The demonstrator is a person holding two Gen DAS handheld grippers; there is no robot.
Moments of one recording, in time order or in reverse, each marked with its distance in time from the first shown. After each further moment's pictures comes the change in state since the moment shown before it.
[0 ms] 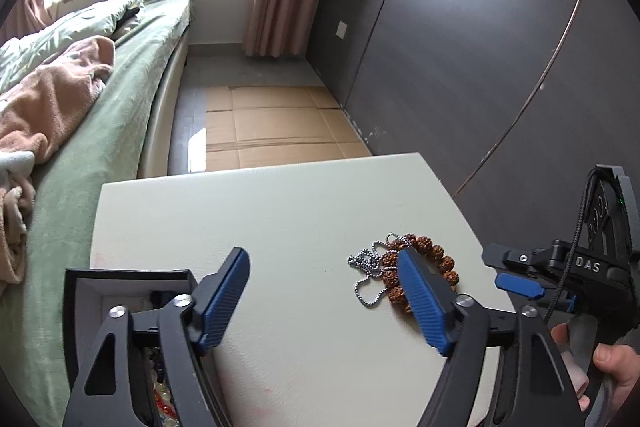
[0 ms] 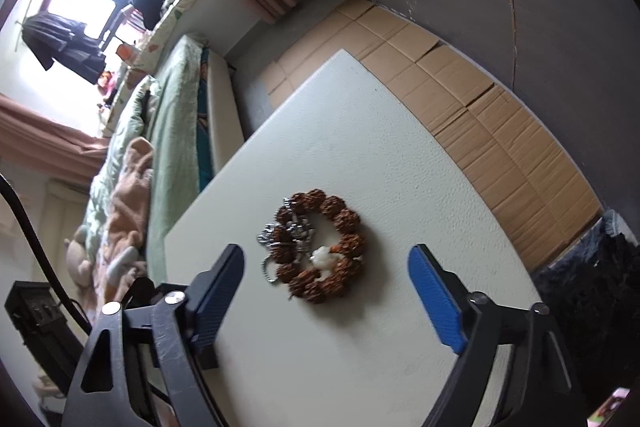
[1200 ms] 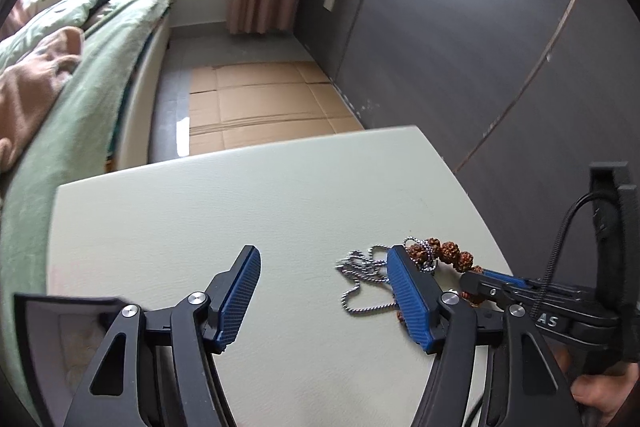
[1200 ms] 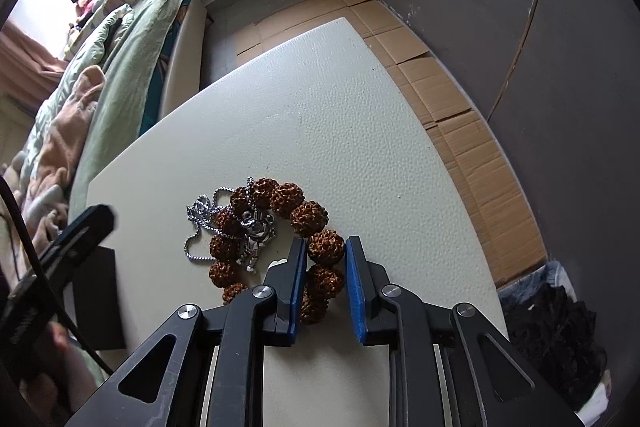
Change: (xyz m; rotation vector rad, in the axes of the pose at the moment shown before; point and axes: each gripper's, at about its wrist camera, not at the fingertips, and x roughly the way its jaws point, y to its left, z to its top) left arm 0.057 -0.021 0.004 0.048 0.099 -0.020; right arm 0.029 0.005 0.000 -0.236 0.071 -0.237
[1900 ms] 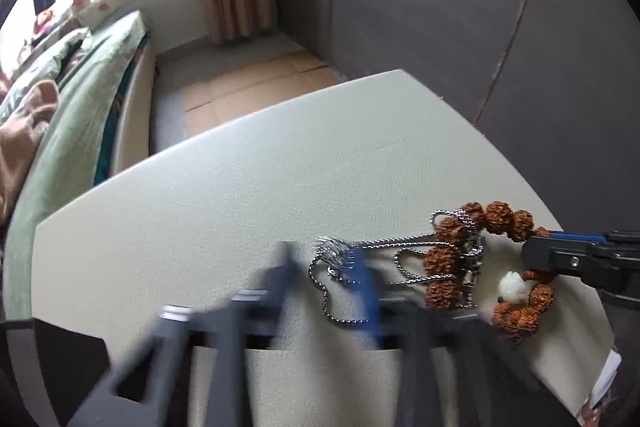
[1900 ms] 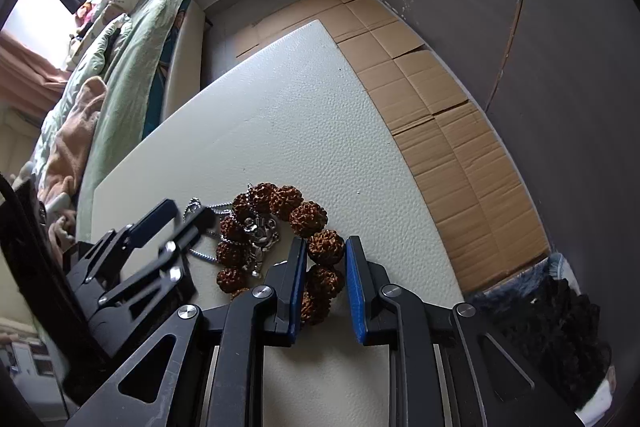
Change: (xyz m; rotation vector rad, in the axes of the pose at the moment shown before) left arm 0.050 -0.046 -0.021 0.192 0.033 0.104; right arm -0.005 -0.017 0.004 0.031 0.009 0.036
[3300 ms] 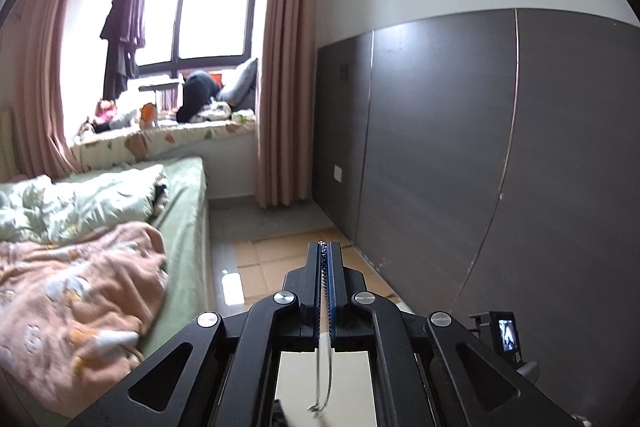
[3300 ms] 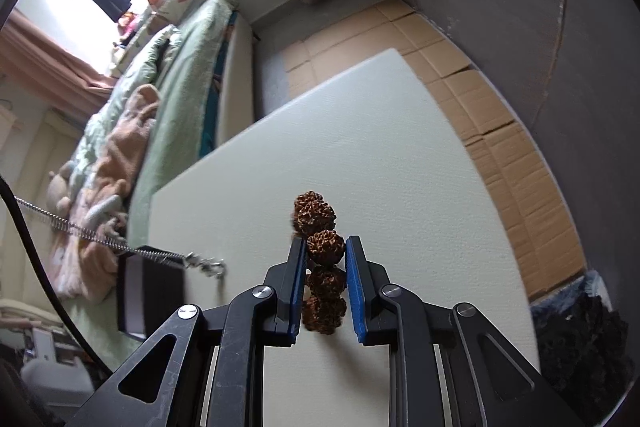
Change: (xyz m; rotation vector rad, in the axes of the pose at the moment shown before) left arm -0.325 0.065 0.053 -0.062 -0.602 0.085; right arm -0.022 0.035 0.002 -0.038 -0.065 0.177
